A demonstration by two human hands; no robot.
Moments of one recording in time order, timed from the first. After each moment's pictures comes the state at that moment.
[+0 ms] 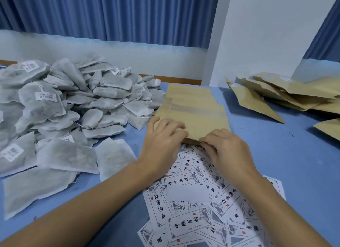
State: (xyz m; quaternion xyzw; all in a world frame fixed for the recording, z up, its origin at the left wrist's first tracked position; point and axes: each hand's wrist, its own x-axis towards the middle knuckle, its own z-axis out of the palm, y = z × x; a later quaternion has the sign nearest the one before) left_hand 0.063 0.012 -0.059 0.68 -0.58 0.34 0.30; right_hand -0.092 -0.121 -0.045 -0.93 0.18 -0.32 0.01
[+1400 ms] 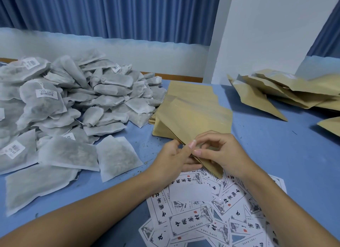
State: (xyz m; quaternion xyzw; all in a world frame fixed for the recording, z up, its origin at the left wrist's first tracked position) left_hand 0.028 0.010 -0.076 0.51 -0.33 -0.42 0.67; right_hand -0.085 -0.139 -0.061 -0.81 0.08 -0.24 0.53
